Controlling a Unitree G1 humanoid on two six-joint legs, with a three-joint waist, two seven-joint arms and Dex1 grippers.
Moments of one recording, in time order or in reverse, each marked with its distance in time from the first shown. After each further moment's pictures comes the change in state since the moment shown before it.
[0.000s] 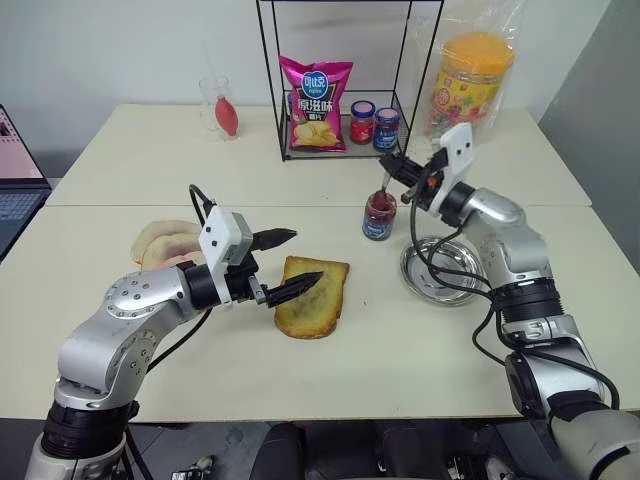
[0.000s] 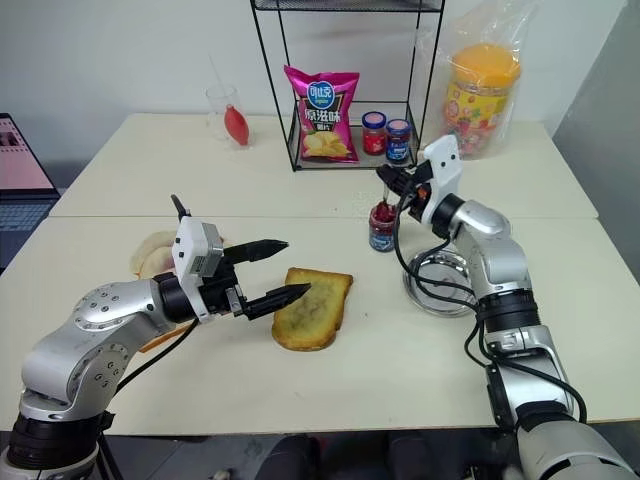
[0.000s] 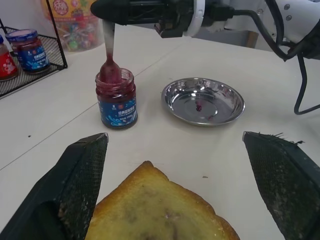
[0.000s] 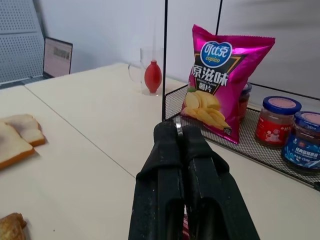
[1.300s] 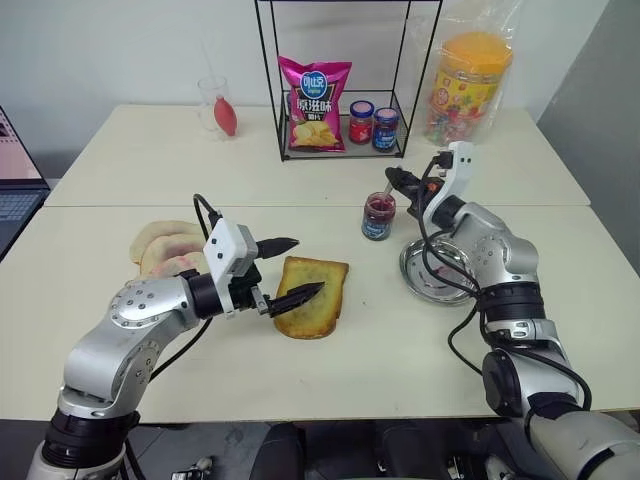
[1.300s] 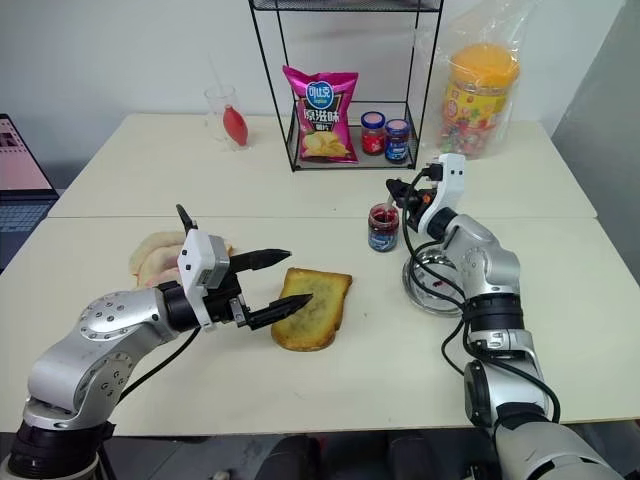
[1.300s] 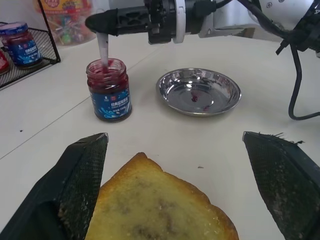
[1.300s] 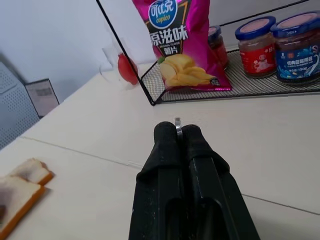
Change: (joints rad) left arm 0.043 -0.007 -0.026 -0.010 0.043 -0.048 -0.018; right arm -0.009 0.138 -0.229 0.034 0.163 0.327 -0.182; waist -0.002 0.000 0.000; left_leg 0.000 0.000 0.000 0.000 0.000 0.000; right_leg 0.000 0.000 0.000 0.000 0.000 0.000
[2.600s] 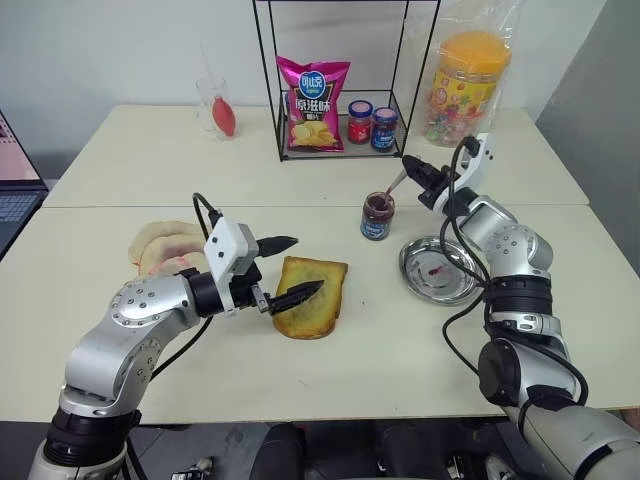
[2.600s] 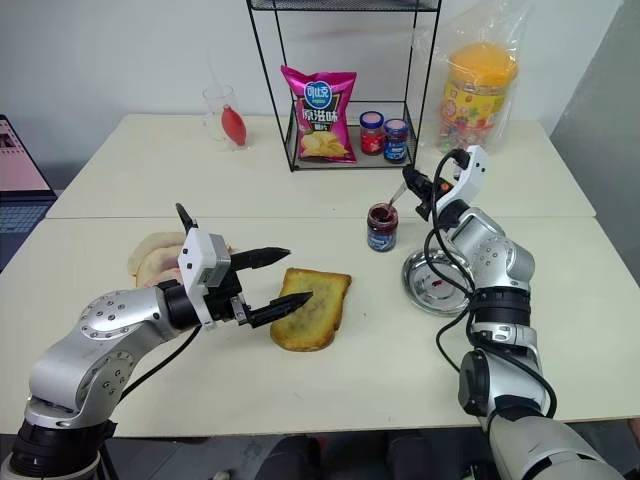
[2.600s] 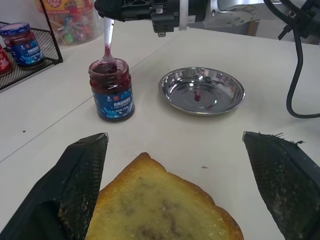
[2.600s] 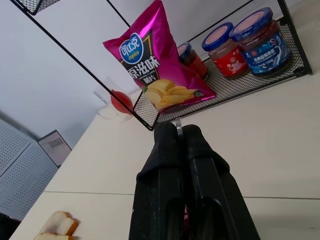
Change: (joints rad) left arm -0.005 -0.001 -0.001 0.004 0.015 0.000 0.003; right arm -0.036 0.018 -0.157 0.003 0.150 0.121 -0.143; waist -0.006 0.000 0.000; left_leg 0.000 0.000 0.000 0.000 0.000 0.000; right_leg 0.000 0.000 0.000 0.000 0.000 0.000
